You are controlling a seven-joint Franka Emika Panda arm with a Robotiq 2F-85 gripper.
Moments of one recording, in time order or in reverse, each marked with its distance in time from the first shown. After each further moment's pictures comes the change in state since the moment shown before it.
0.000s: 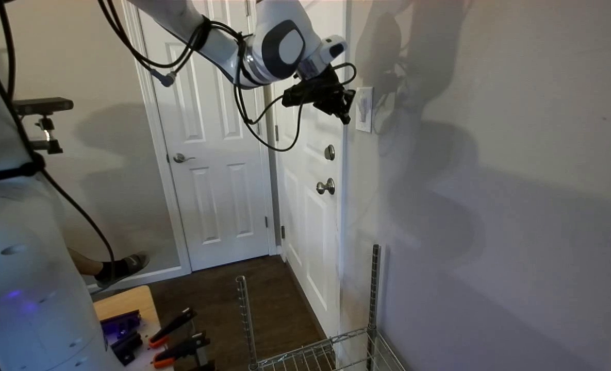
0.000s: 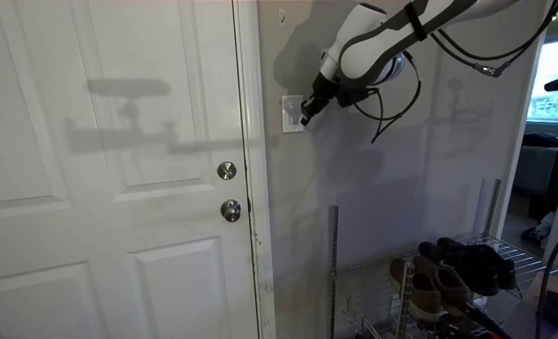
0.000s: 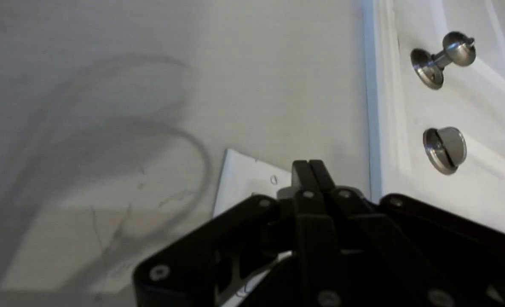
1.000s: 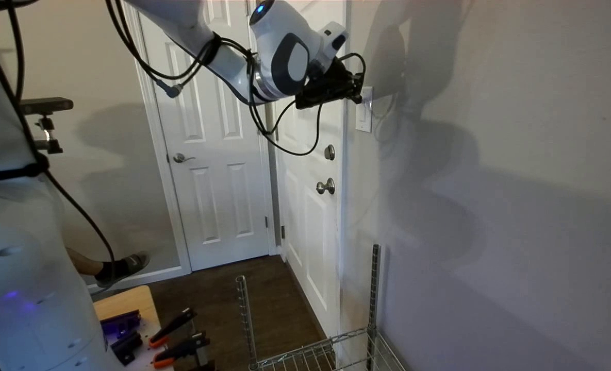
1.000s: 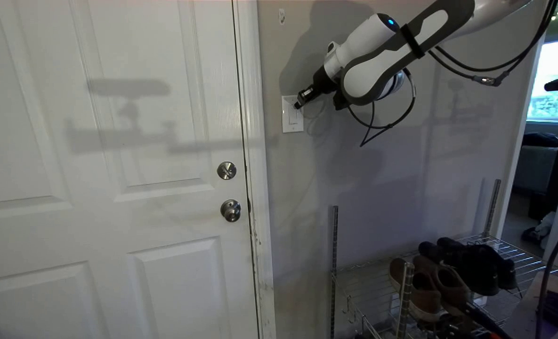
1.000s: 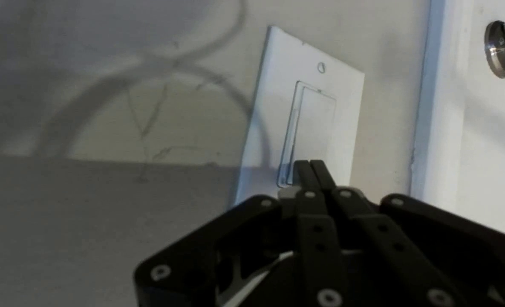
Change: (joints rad) arm -0.027 0.043 -0.014 -0.034 -0.057 0.391 -0.003
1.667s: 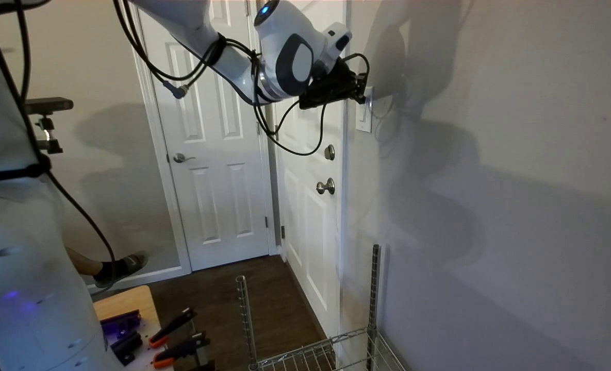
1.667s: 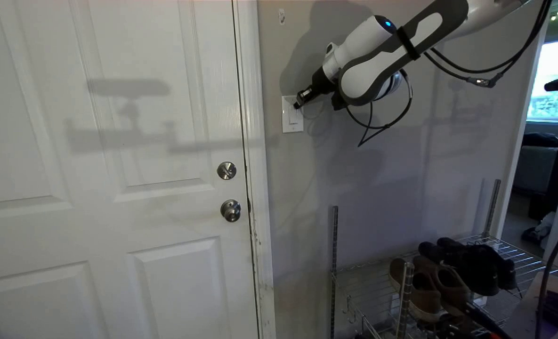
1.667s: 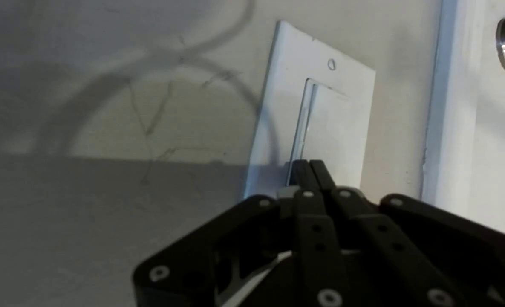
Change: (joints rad) arm -0.004 0.025 -0.001 0.027 -0.001 0.000 0.000
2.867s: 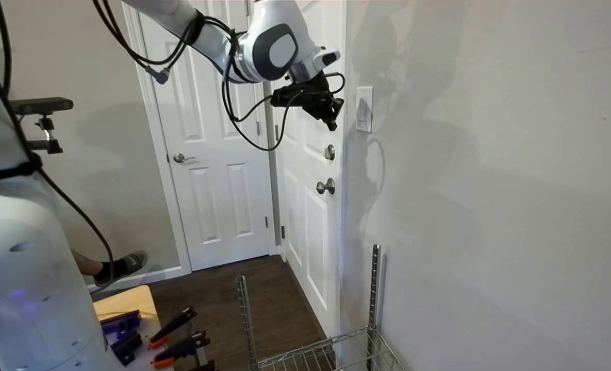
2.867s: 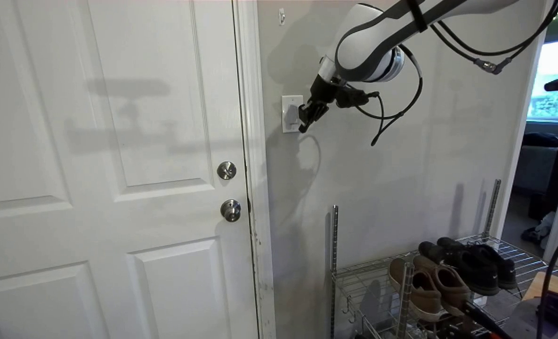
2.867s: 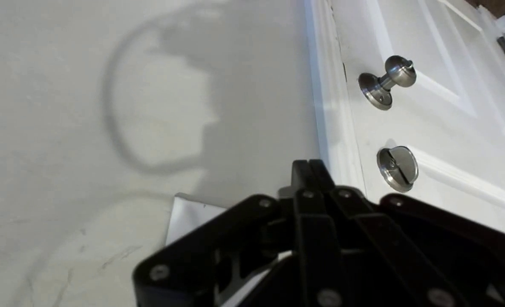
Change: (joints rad) arm 0.078 -0.089 0.010 -0.008 0.193 -0.499 -0.013
